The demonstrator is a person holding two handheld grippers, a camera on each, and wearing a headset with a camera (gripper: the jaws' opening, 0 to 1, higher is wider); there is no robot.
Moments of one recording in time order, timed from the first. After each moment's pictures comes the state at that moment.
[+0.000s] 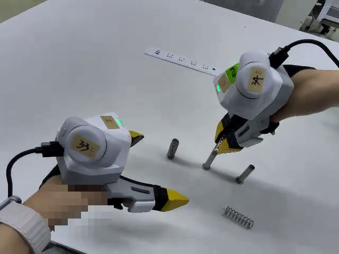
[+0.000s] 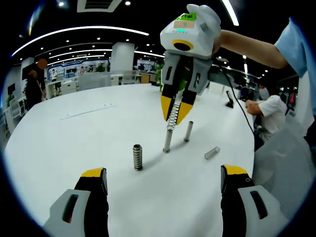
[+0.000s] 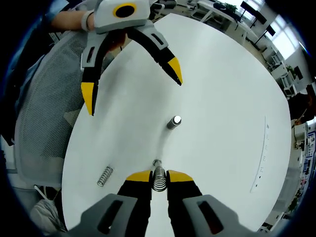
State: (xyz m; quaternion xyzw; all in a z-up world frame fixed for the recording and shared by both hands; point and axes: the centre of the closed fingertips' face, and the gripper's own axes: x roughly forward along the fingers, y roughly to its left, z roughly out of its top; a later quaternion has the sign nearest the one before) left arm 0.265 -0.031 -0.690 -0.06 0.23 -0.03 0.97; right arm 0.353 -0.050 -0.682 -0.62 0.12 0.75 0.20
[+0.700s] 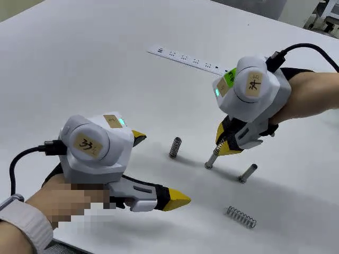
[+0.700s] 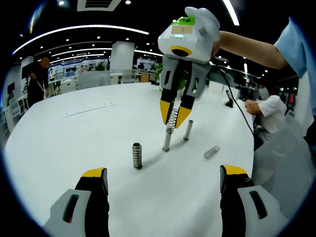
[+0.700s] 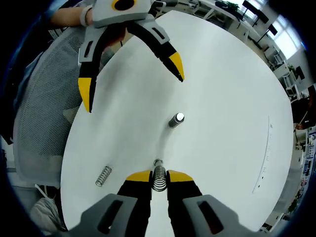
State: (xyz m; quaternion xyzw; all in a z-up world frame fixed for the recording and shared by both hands) left arm 0.264 -0.033 -0.692 -0.07 0.23 -0.03 0.97; right arm 0.354 -0.051 -0.693 -0.63 0.12 0.75 0.19
